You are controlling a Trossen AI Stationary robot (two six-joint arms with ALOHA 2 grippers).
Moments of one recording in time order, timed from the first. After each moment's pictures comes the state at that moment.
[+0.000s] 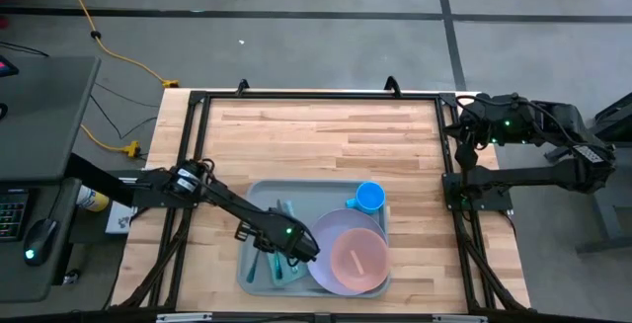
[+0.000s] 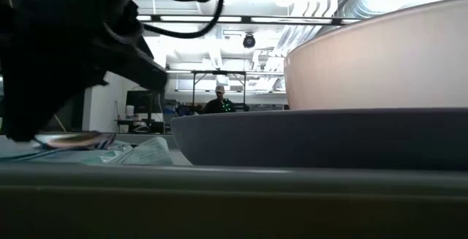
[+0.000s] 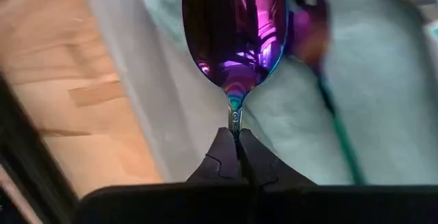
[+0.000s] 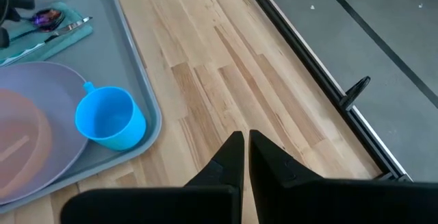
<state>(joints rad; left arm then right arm) -0.45 2.10 1.57 -1.32 0.15 -1.72 -0.23 0.72 1.28 -1.35 0.19 0.15</state>
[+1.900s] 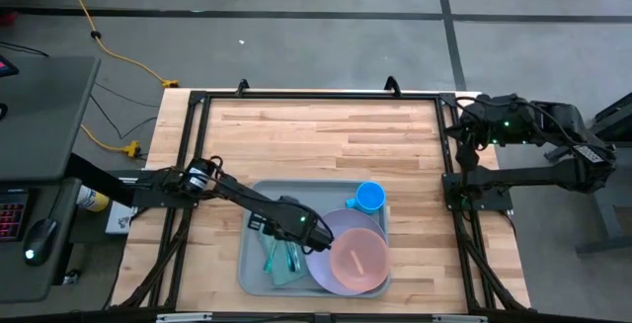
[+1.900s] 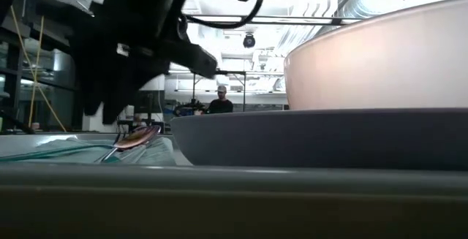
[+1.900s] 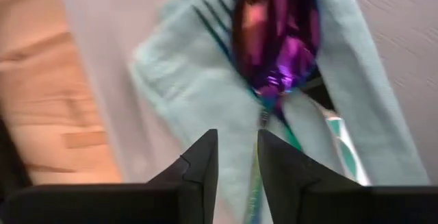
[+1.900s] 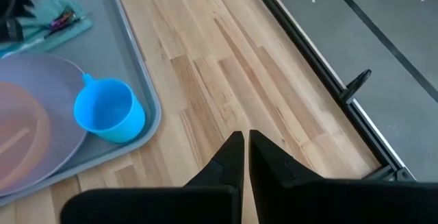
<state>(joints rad) -0.37 2.17 1.75 -1.42 -0.01 -1.71 -0.23 0.72 1.28 -1.37 0.18 0.15</state>
